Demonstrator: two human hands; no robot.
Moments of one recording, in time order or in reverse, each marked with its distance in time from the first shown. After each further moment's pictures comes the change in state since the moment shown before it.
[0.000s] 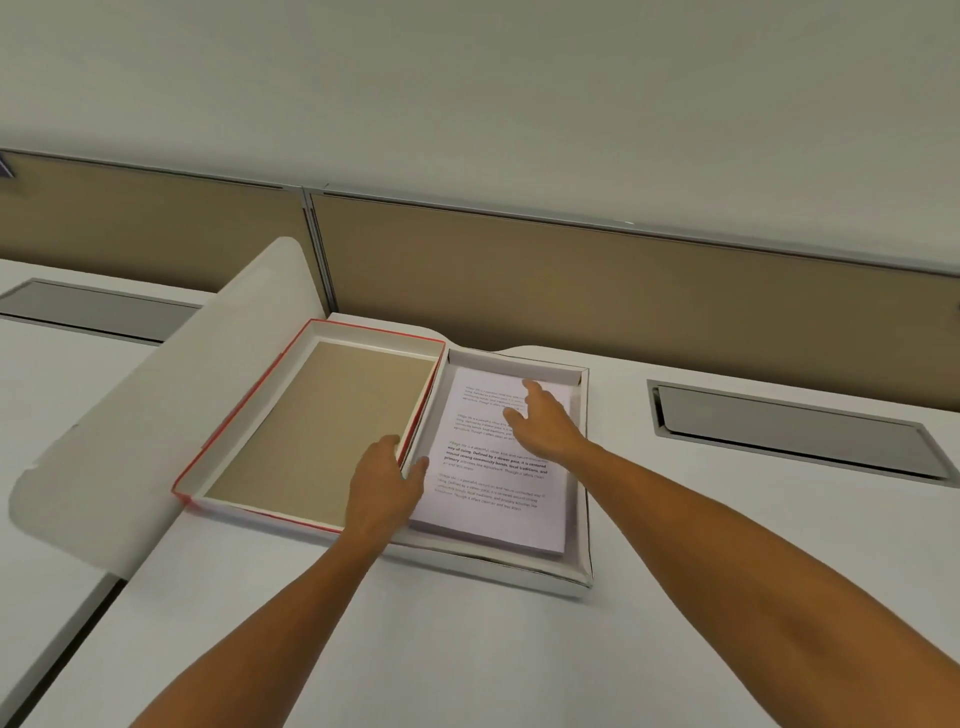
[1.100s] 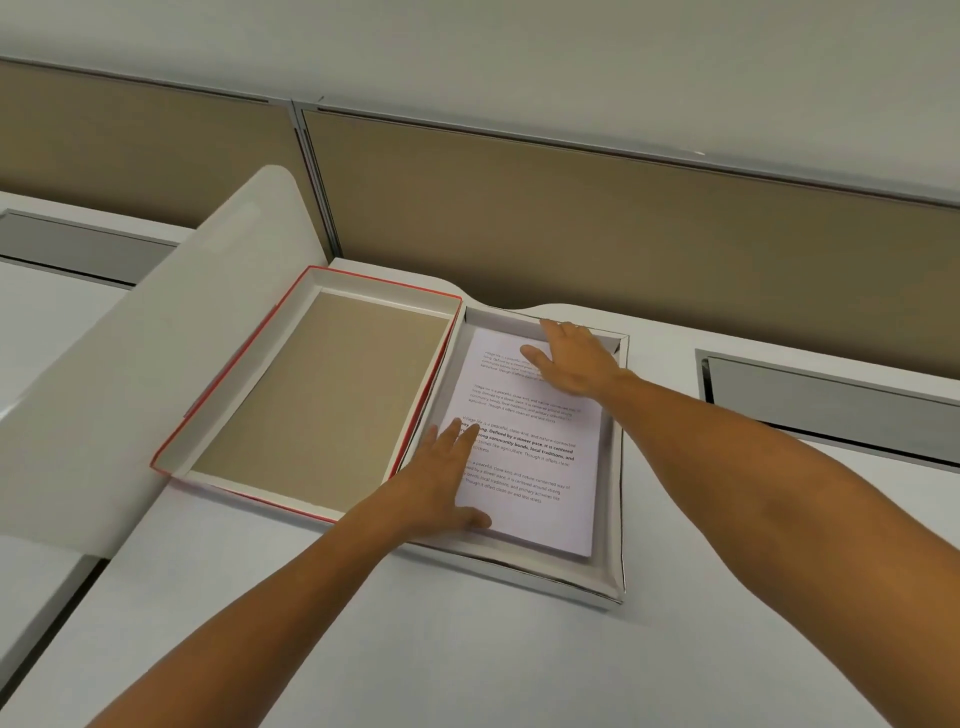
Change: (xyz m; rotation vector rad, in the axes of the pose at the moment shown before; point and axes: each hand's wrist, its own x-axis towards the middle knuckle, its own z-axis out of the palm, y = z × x) left_hand 0.014 0.008 0.022 0.365 -0.625 0.300; right_hand 0.111 0.032 -0.006 -0.486 -0.038 -0.182
